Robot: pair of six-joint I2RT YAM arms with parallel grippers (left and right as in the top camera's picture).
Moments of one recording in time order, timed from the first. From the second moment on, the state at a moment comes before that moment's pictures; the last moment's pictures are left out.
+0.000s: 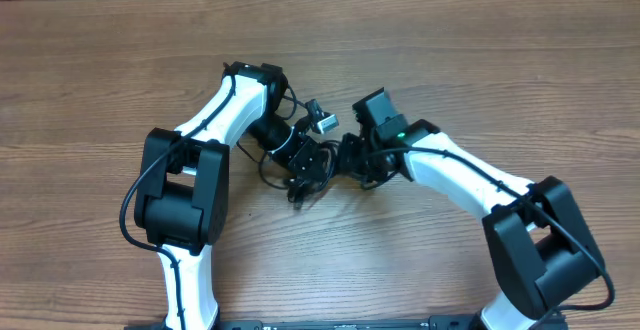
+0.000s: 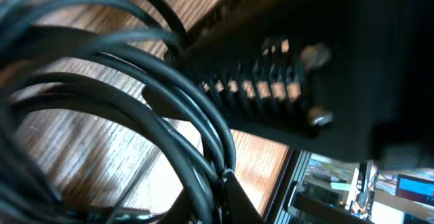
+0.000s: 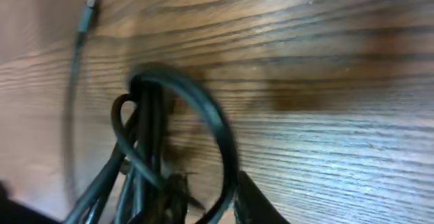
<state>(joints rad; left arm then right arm) -0.29 2.13 1.53 -1.28 0.80 0.59 0.55 1.81 1.10 -0.48 -0.32 0.83</state>
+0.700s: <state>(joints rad) -0.29 2.13 1.53 -1.17 0.69 0.40 0.60 1.81 1.10 -0.58 -0.12 0.83</state>
